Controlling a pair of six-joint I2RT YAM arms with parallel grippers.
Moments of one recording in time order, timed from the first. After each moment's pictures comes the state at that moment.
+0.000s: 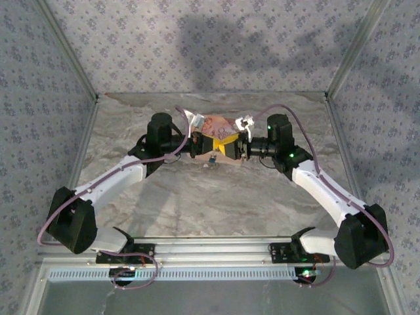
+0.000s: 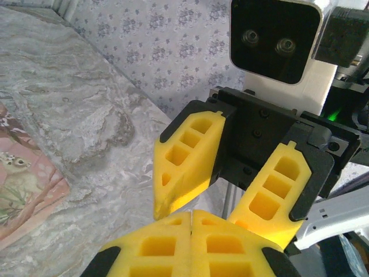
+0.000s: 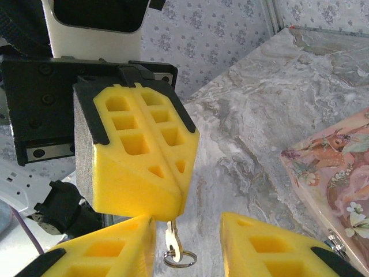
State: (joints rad) left arm -0.59 1.39 1.01 0.16 0.80 -0.53; right arm 0.44 1.26 0.94 -0.03 -0.84 0.20
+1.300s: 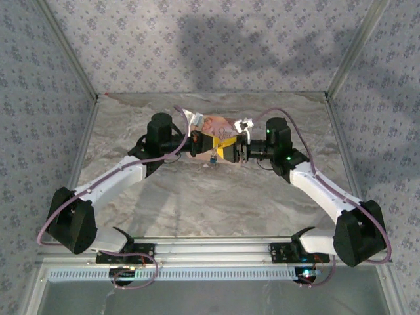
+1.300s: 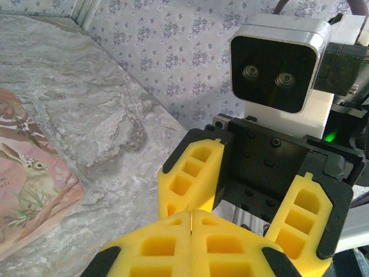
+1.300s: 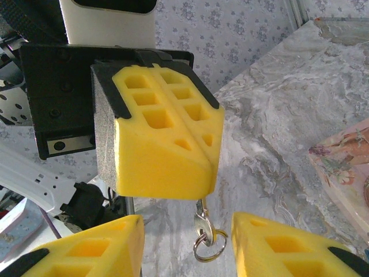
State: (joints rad) left arm -0.59 1.39 1.01 0.16 0.74 -0.53; right arm 0.44 1.28 0.88 0.11 -0.91 0.31
